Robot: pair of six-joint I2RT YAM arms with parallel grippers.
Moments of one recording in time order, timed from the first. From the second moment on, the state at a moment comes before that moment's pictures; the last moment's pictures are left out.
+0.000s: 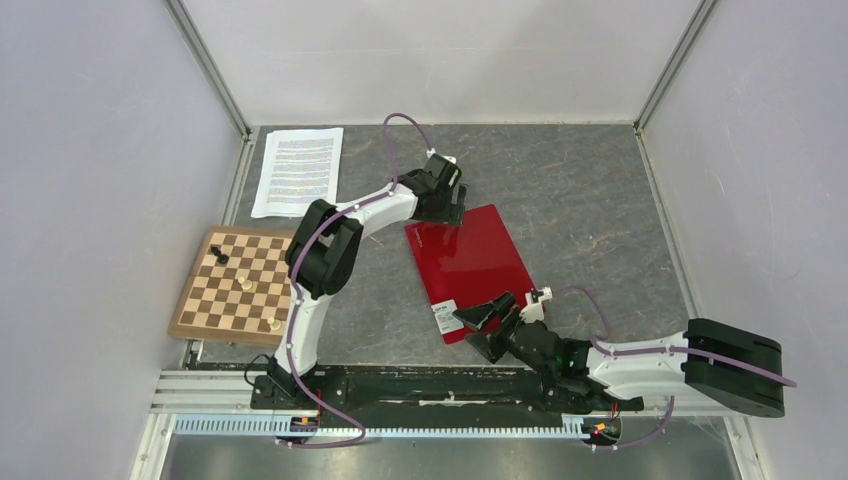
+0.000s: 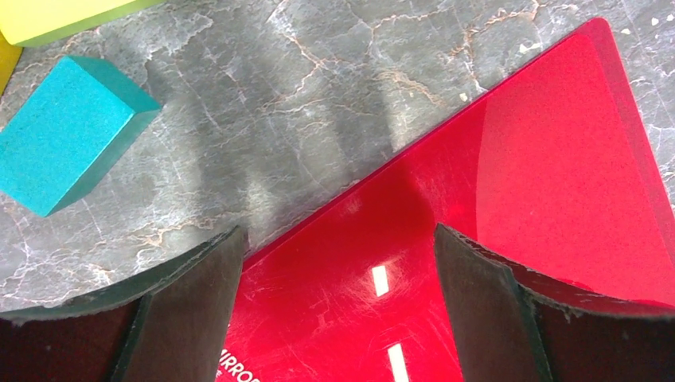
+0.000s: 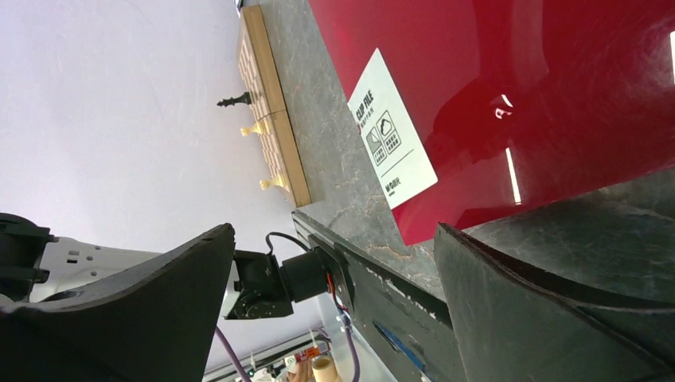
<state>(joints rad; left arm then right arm) -0.63 2.19 1.65 -0.42 -0.10 -0.36 1.23 1.04 0.01 0.62 0.43 1.72</state>
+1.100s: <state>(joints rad) -0.60 2.18 1.64 -0.45 -0.09 -0.43 1.29 1.21 0.01 0.75 0.52 1.81</state>
